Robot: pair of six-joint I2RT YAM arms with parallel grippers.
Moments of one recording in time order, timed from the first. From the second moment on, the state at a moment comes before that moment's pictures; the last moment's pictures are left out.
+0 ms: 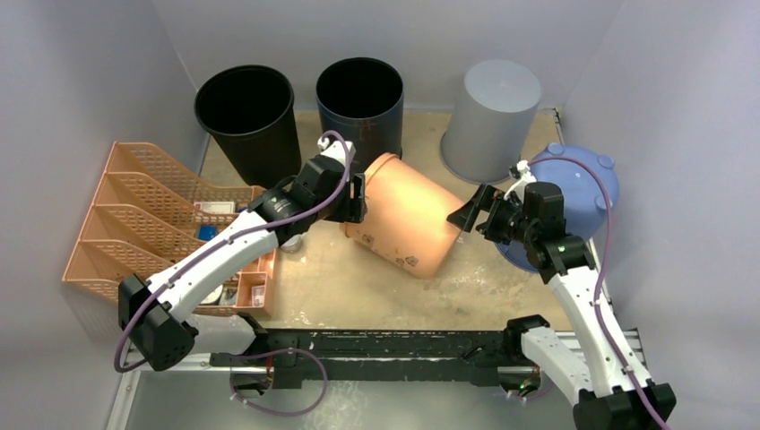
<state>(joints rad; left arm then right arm) -0.72 1.27 1.18 -0.60 -0.18 -0.47 0.18 0.84 0.83 -0.60 -0.32 0.57</state>
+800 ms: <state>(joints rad) -0.72 1.28 1.18 -0.33 -0.21 -0.18 0.18 0.89 0.76 -0.48 -0.32 0.69</state>
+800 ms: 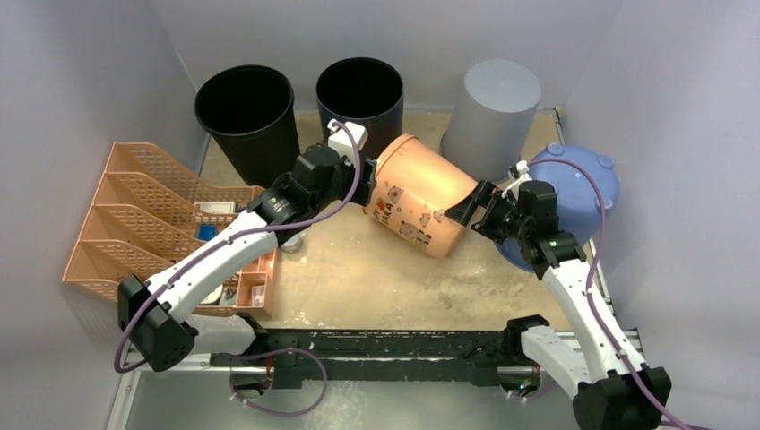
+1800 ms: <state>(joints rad) -0.51 1.65 1.28 -0.07 0.32 -0.23 0.18 0.87 0.76 -0.51 -0.25 0.69</state>
